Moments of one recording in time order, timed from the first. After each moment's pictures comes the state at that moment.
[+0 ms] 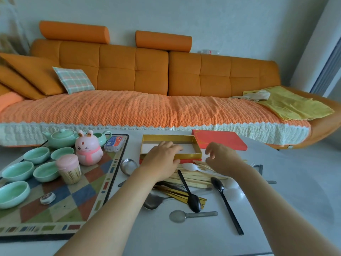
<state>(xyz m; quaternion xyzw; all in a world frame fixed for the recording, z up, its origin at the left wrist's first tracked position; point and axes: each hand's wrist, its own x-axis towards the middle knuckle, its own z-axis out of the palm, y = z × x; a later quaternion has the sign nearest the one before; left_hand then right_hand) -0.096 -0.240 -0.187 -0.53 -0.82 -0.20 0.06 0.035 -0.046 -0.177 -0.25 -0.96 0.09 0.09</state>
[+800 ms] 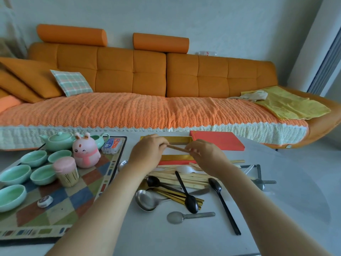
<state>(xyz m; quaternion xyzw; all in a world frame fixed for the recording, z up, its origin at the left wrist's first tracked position) -0.118 -0.252 -0.176 -0.46 -0.82 -0.32 0.13 0.019 -0.077 -0.173 -0.10 -0.96 0.13 0.21</state>
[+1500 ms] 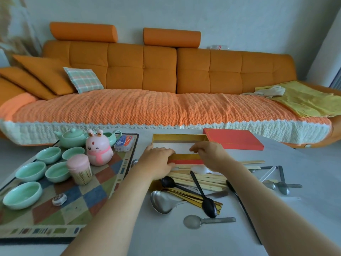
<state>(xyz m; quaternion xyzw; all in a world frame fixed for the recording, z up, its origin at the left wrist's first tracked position) -0.131 -0.266 -0.194 -0.48 -0.87 -0.11 0.01 -0.032 -0.069 -0.197 -0.18 -0.95 0.20 0.12</state>
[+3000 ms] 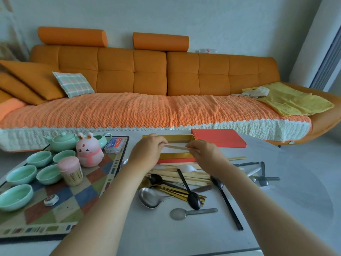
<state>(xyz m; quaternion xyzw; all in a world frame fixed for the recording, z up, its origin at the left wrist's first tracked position) -0.122 -0.257 -0.178 -0.45 -0.83 -0.31 0.12 0.015 -0.079 -0.184 -0.12 -0.95 0.19 0.21</state>
